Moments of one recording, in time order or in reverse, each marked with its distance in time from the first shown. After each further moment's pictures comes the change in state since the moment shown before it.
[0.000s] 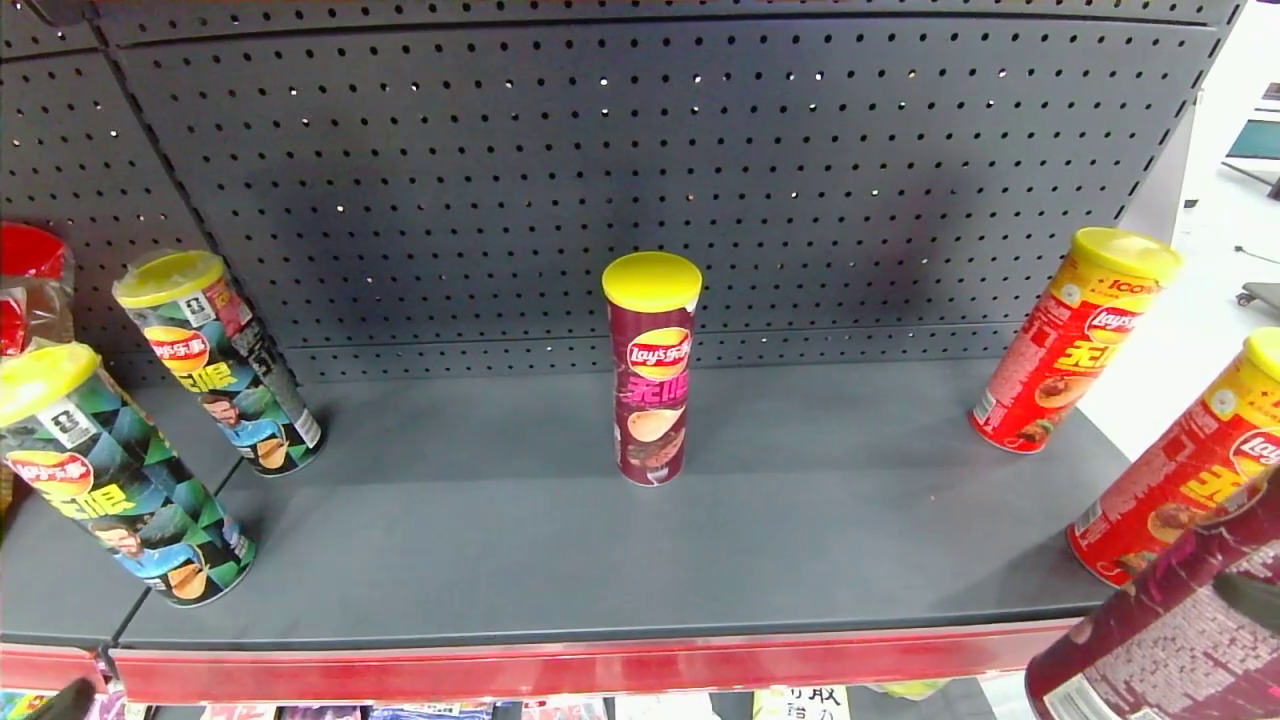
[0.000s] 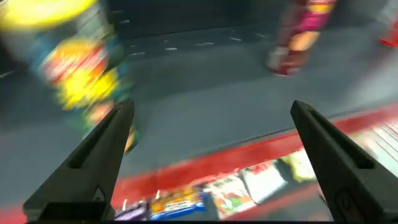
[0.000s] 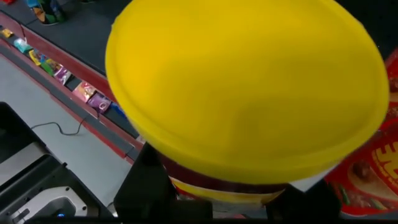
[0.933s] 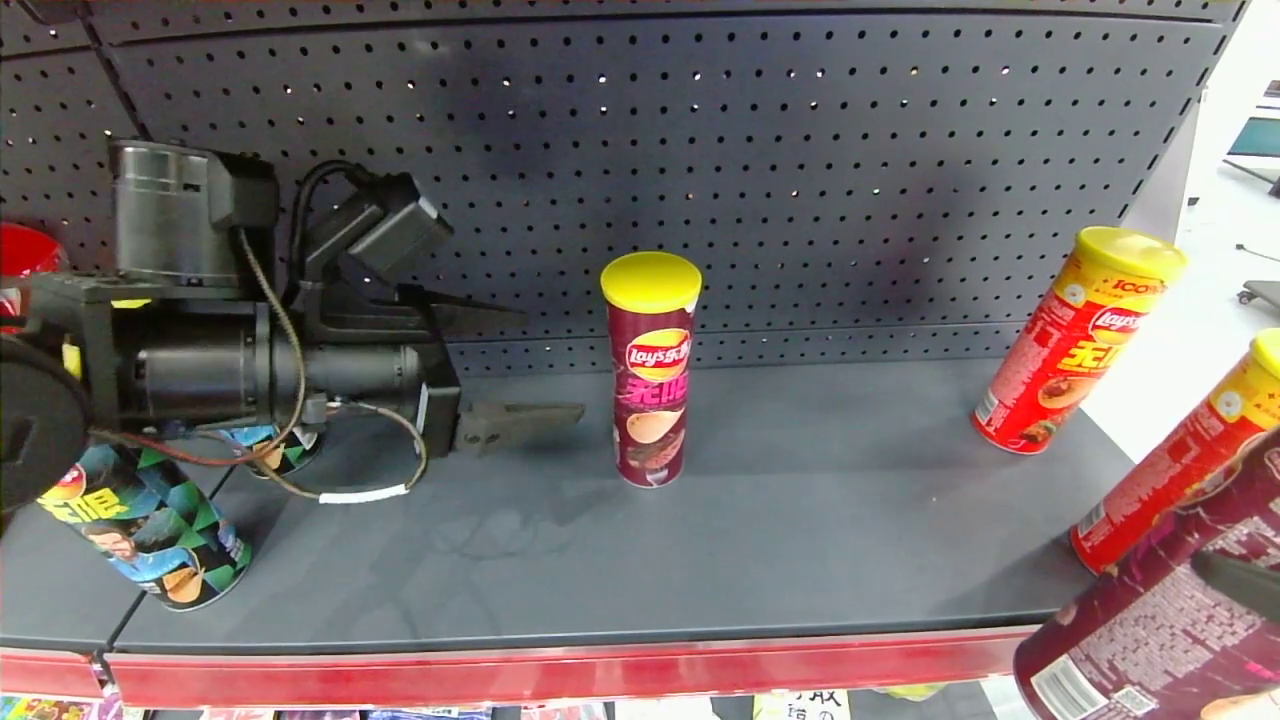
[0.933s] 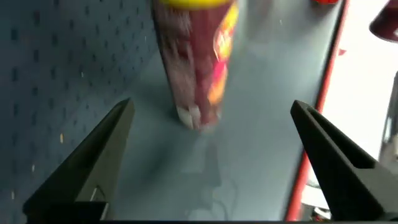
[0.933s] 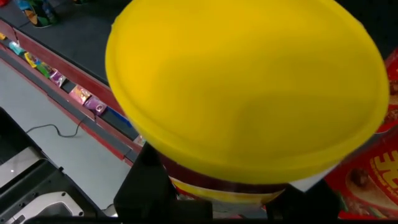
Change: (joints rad) left arm -0.315 1.114 -0.637 -0.183 -0.321 0.324; right arm -0.004 0.031 0.003 -0.032 -0.008 0.004
